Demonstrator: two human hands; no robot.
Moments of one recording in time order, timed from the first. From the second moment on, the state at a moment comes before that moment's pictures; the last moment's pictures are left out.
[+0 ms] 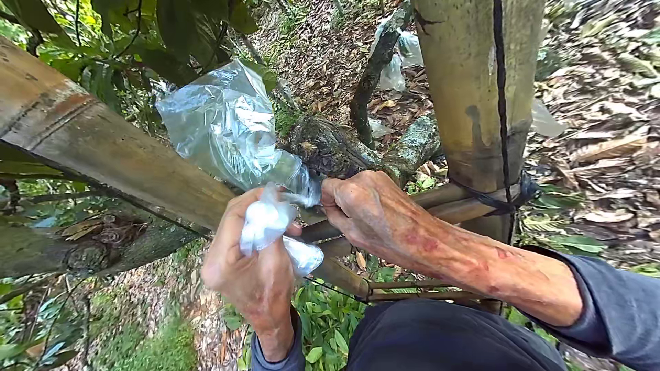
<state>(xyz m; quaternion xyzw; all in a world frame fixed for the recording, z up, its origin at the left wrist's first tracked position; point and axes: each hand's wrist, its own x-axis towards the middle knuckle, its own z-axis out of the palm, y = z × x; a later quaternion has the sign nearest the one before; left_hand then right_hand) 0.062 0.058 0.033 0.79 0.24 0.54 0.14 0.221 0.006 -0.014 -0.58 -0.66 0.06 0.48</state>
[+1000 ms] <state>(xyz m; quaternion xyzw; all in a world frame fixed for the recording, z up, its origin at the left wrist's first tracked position) 0.041 0.060 0.033 0.86 0.21 0.45 0.13 0.222 0.005 -0.010 -0.41 -0.63 0.19 0.64</state>
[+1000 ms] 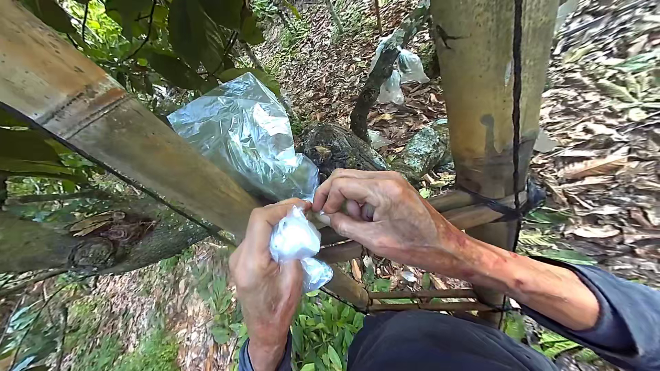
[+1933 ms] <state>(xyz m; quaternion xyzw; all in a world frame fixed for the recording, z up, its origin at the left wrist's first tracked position) 0.050 0.060 0.023 0.81 0.19 0.52 0.21 0.216 0.011 -0.017 -0.53 -0.68 0.04 0.50</state>
